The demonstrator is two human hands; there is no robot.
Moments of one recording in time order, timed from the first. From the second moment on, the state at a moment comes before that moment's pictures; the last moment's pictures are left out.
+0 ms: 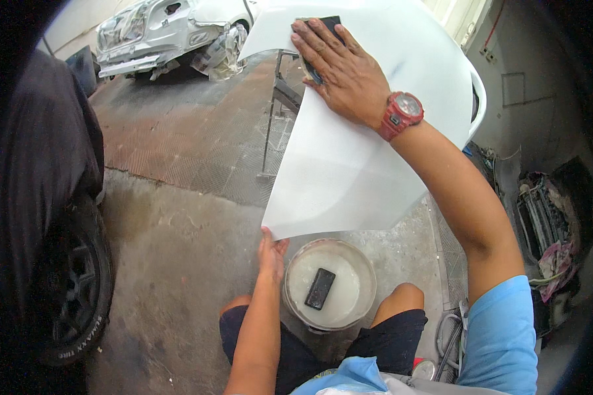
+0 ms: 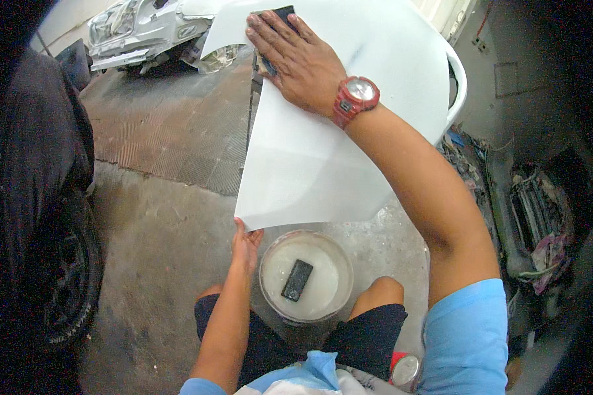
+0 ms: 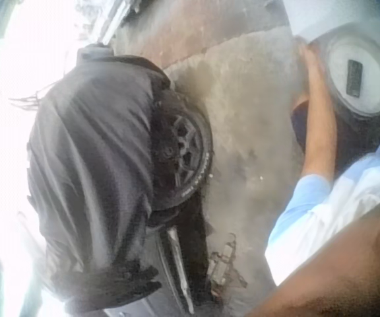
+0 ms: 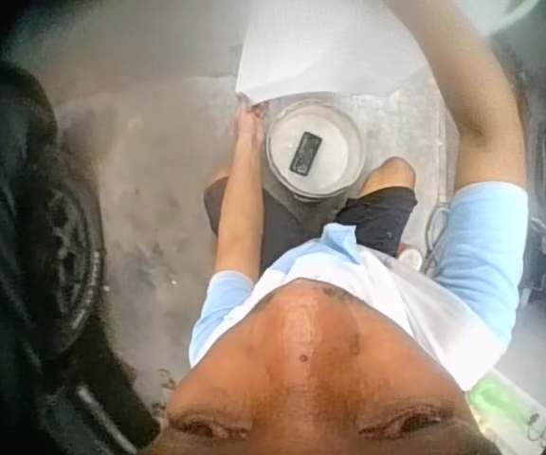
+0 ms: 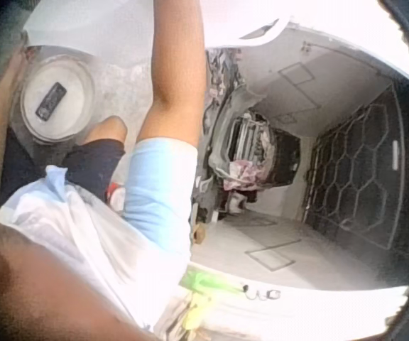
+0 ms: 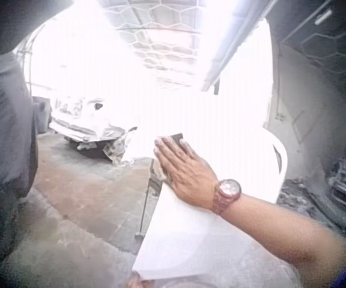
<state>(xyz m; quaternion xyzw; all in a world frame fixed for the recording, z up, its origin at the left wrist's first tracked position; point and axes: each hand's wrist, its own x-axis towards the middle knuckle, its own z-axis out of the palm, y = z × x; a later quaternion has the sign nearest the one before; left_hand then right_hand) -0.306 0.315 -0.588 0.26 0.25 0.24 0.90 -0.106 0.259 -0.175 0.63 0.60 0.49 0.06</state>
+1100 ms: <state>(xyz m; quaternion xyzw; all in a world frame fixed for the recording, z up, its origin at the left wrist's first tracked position) -0.314 0.314 -0.584 0.26 0.24 0.23 0.91 -0.170 0.354 -0.139 0.55 0.65 0.51 0.07</state>
